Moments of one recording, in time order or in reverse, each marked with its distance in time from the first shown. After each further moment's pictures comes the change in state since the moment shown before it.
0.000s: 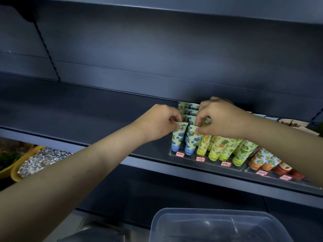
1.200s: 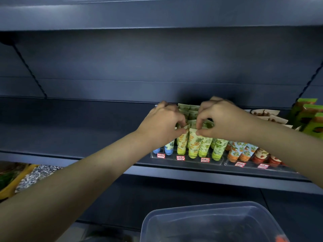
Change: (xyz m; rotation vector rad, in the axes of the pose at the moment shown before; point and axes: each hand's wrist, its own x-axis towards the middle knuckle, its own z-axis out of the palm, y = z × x) left_hand 0.020 0.064 0.031 0.355 0.050 0.173; right_hand -0.056 0.049 -0.006 0.086 0.132 0.010
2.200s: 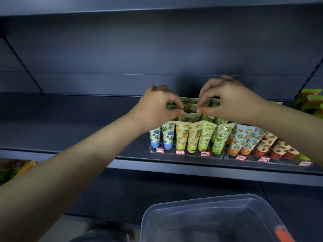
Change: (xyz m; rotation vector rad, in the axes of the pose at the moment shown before) left_hand 0.014 -0.018 -0.010 -0.225 0.066 -0.033; right_hand 0.009 0.012 -0.011 0.117 0.155 0.014
